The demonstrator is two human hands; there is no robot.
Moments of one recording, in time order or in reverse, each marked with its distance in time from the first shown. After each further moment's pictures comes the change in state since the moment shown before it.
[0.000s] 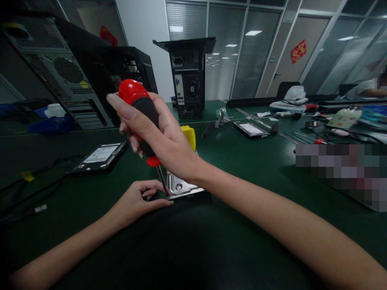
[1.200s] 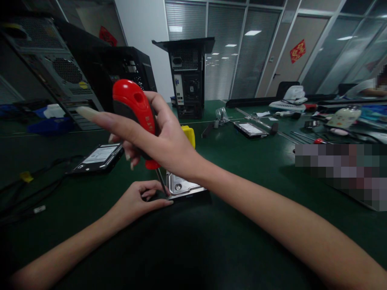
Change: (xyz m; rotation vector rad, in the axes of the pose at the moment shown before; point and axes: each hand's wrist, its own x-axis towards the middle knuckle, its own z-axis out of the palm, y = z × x) left_hand -0.001 0.002 0.000 0.028 0.014 -0.020; right_hand 0.000 -0.005 0.001 -0.036 -0.015 0.074
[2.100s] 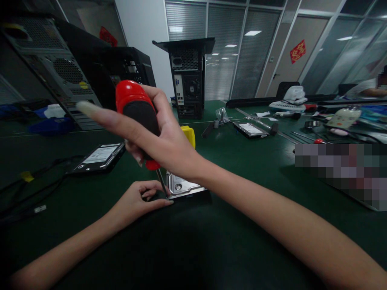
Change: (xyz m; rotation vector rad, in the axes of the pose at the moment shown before) left_hand 0.000 -0.001 0.000 0.029 -0.008 0.029; right_hand -0.001 -0.003 -0.001 0.028 -0.033 -0.042
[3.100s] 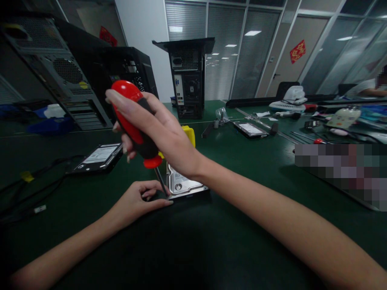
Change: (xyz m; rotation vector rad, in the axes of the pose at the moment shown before) left_hand 0.000 -0.002 0.000 0.010 0.005 0.021; right_hand 0.002 -0.003 -0.003 0.066 -0.043 0.029
